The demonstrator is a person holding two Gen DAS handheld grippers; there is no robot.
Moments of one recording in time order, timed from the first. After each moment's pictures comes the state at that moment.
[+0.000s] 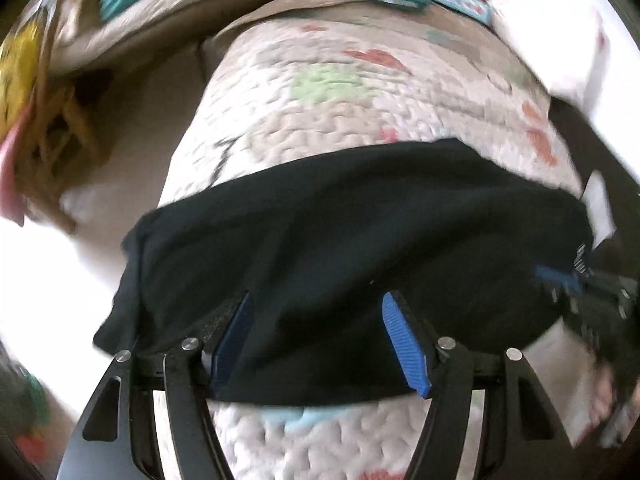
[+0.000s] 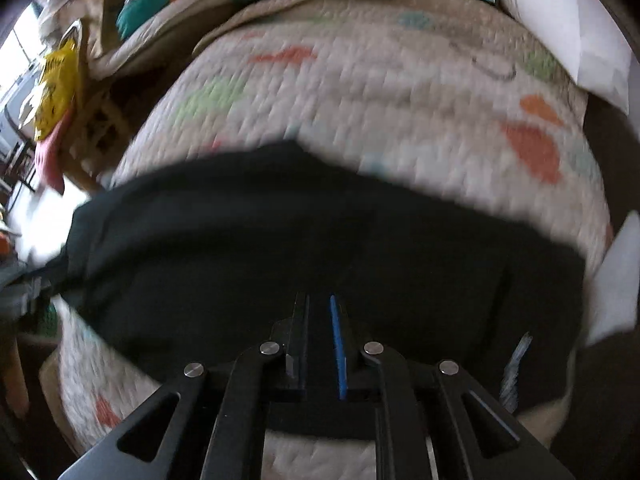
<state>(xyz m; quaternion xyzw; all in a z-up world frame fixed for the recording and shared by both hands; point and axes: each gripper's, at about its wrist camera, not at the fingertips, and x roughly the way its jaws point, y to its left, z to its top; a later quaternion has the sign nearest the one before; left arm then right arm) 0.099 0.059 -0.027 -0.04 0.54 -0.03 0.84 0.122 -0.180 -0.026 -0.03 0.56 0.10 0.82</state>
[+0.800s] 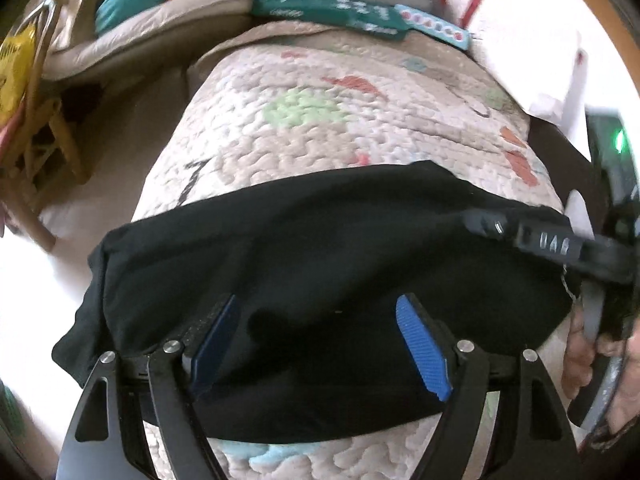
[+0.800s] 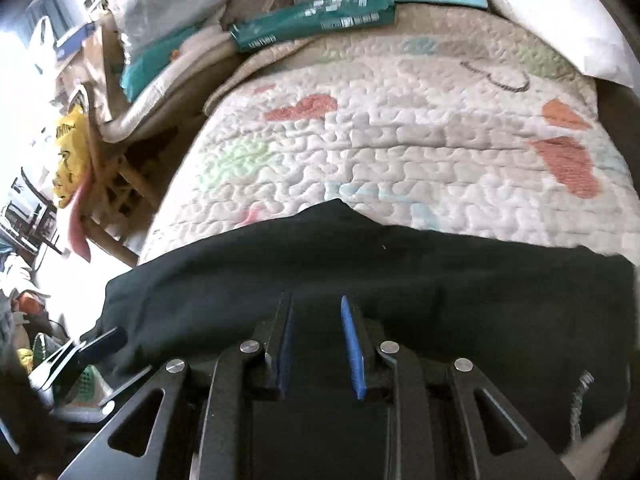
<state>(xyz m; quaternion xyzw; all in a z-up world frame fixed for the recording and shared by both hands) 0.100 0.063 -0.031 -0.10 0.48 -0.06 0.87 0.152 -0.155 -0.016 0.07 0.50 0.10 0.86</state>
